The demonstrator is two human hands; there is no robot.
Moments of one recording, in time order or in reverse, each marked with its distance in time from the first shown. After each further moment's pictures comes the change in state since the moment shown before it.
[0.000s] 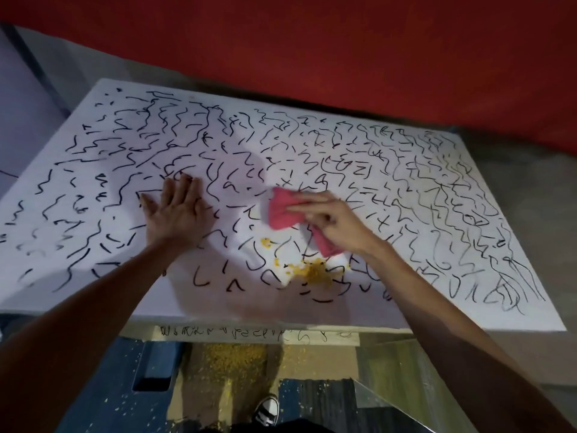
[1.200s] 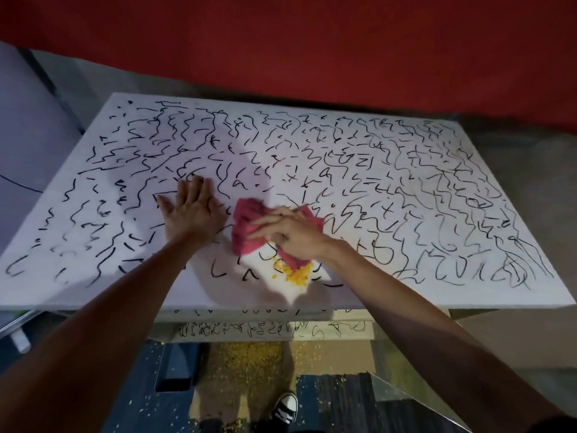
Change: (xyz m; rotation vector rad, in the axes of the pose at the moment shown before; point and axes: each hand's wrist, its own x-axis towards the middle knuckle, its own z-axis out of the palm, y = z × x) left_hand -0.002 0.003 -0.003 -0.024 0.005 0.008; right_hand 0.014 -0.051 0.064 -0.151 -0.268 0.031
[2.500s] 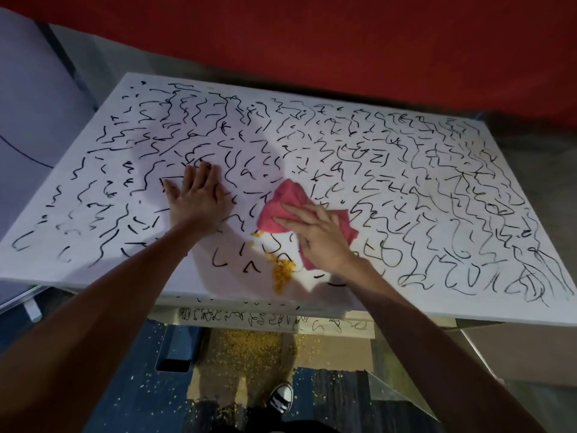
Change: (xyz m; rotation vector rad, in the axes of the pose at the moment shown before) left_hand -0.001 -0.001 0.002 0.008 0.081 0.028; right_hand -0.032 0.021 0.013 -0.217 0.288 0.008
